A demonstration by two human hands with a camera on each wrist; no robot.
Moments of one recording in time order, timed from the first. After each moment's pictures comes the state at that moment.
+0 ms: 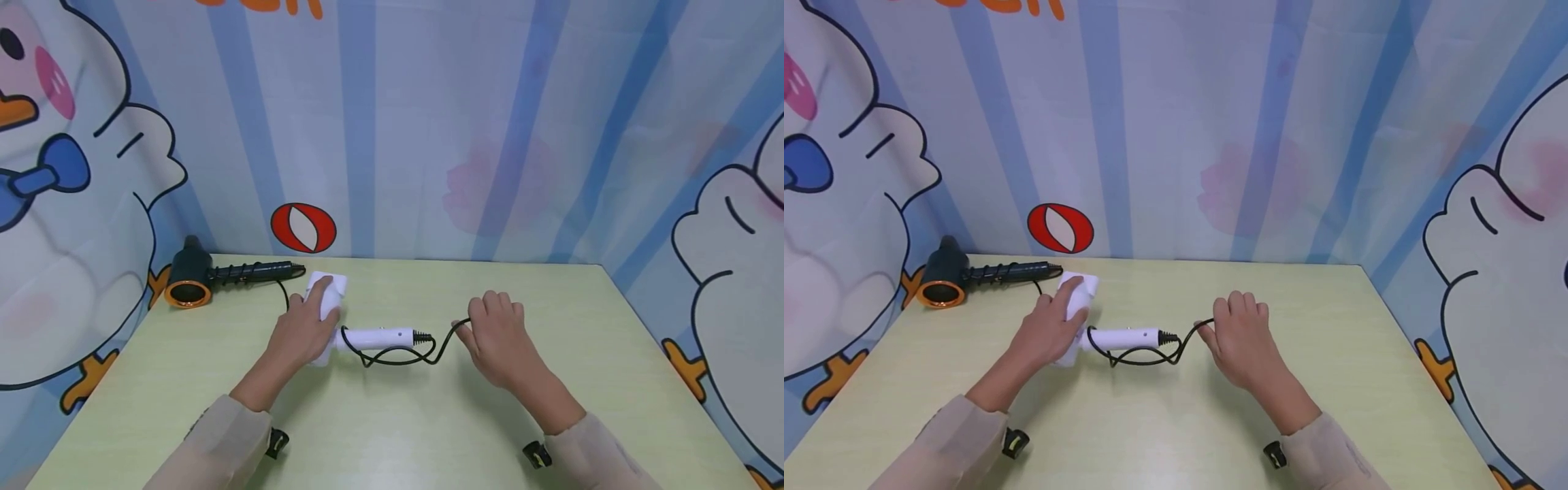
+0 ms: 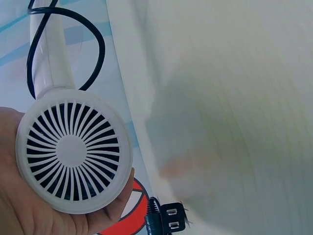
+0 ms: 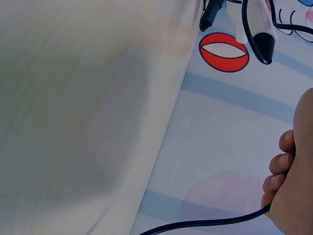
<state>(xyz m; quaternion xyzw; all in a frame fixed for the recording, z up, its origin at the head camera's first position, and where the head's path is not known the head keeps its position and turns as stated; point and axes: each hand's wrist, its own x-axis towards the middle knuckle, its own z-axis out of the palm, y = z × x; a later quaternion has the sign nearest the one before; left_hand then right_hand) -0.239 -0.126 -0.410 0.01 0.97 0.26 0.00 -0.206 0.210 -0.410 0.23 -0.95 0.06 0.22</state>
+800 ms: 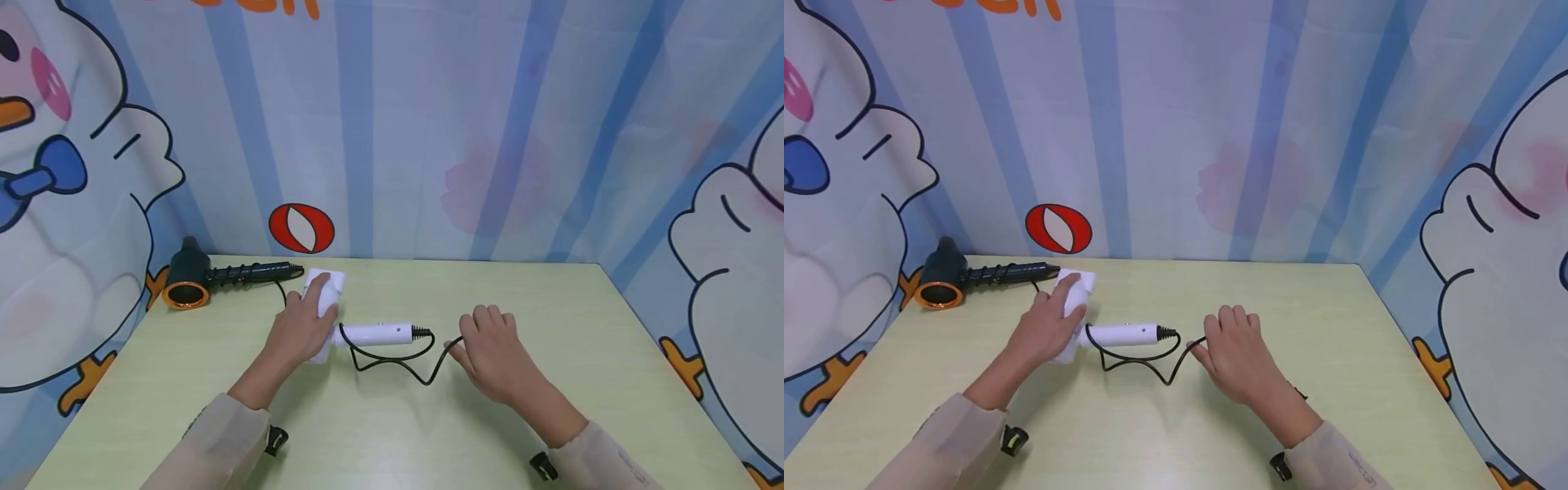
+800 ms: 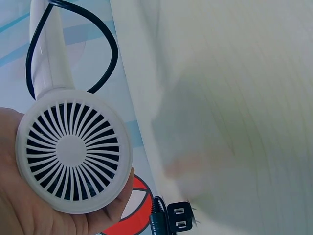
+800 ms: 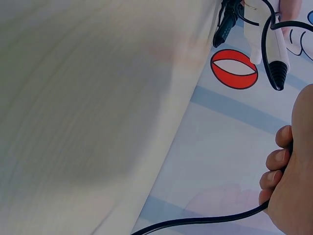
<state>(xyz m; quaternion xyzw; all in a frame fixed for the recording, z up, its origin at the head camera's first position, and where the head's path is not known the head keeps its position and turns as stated) -0.241 -0.128 -0.405 0.01 0.96 0.27 0.00 -0.193 0.208 -0.421 0.27 -0.94 0.04 0.21</state>
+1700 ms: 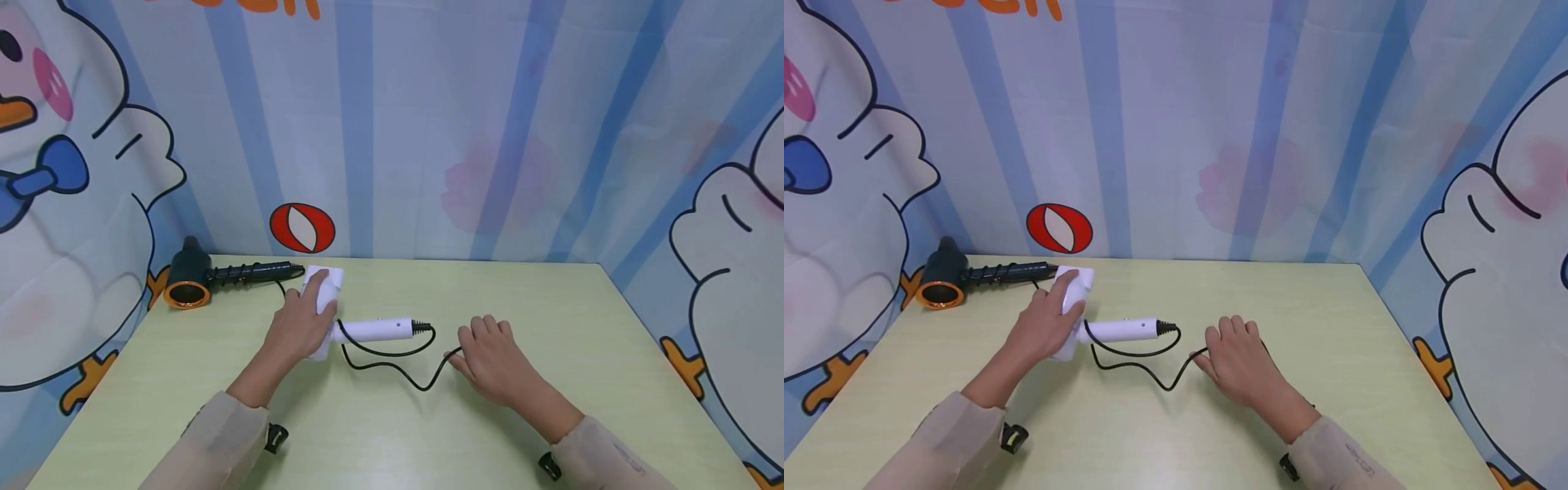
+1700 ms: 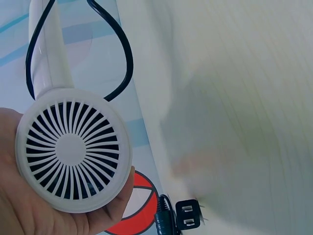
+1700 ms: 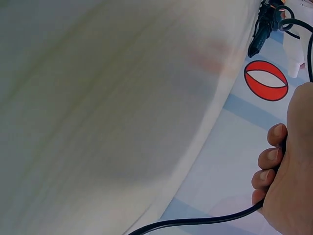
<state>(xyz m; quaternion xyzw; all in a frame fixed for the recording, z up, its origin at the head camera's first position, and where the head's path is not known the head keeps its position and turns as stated) -0.240 -0.129 -0.399 0.00 0.96 0.28 0.00 -0.198 0.217 -0.441 0.29 -0.94 -0.01 0.18</state>
